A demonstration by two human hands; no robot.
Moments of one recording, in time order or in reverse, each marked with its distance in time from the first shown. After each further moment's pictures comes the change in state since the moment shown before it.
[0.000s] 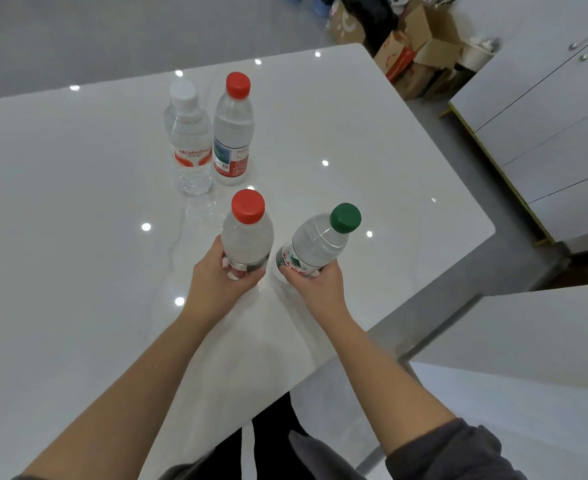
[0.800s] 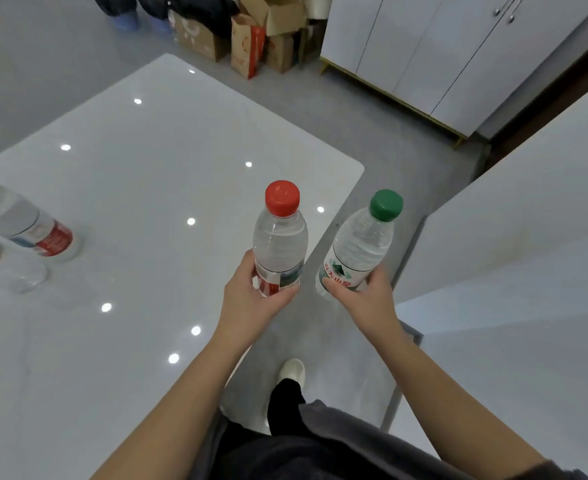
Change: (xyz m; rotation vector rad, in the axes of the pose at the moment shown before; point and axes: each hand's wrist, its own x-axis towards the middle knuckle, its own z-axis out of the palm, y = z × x) left_hand -0.061 0.117 0.225 0.044 -0.460 0.111; right_hand -0.085 0.048 -0.262 0.172 0.437 0.135
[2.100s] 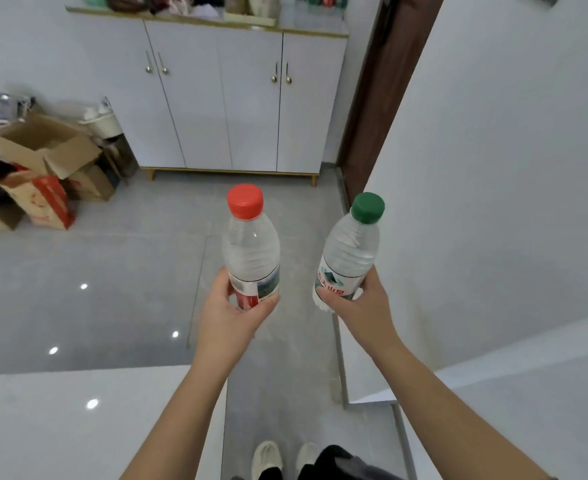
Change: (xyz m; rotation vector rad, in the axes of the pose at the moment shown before) left_hand 0.366 0.177 0.295 0.040 -0.426 0.182; right_hand 0.324 -0.046 -0.242 0.156 0.613 0.007
